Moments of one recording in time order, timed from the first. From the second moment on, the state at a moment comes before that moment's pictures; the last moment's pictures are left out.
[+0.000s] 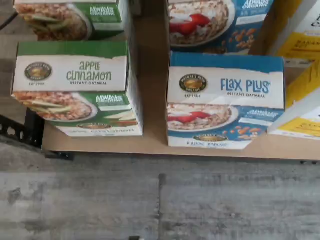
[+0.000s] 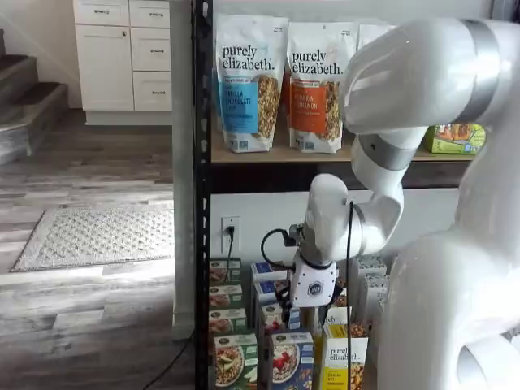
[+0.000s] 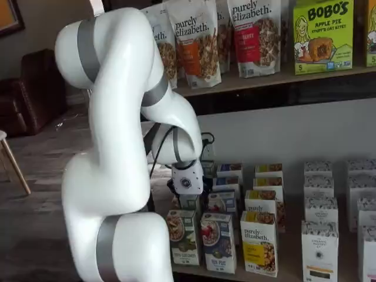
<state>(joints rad) 0.11 0.14 -0.62 0.00 0.27 0.12</state>
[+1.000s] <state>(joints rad) 0.06 0.47 -0.86 -0.16 0.21 0.22</state>
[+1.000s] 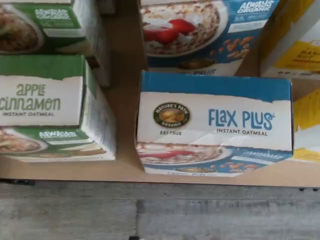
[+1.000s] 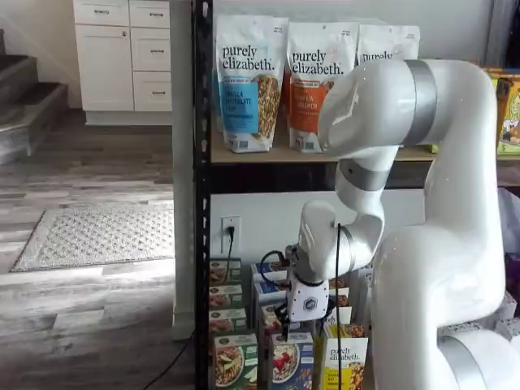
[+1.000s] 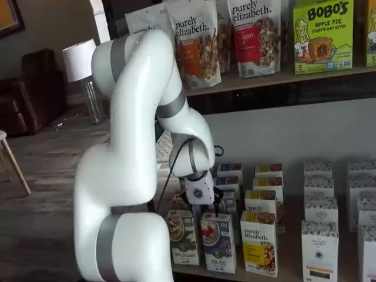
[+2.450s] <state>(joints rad) 0.05 0.68 -1.15 0.45 0.45 -1.91</state>
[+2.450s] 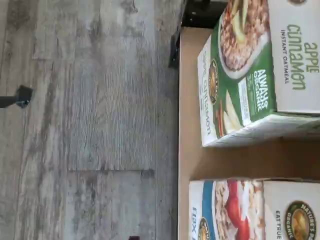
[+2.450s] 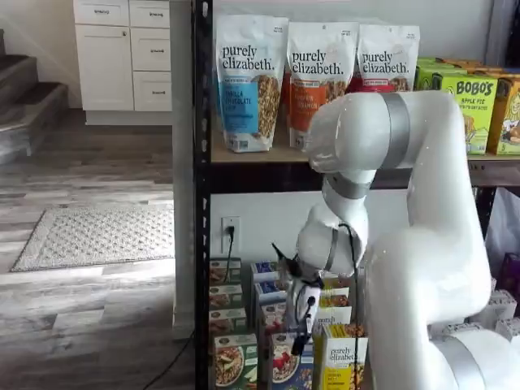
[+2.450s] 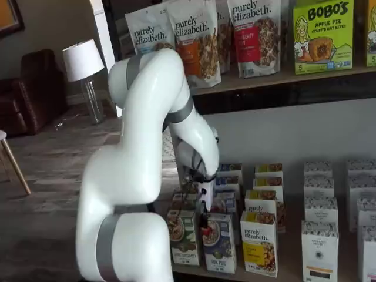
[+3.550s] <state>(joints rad) 0.07 0.78 -1.21 0.53 0.31 -1.98</state>
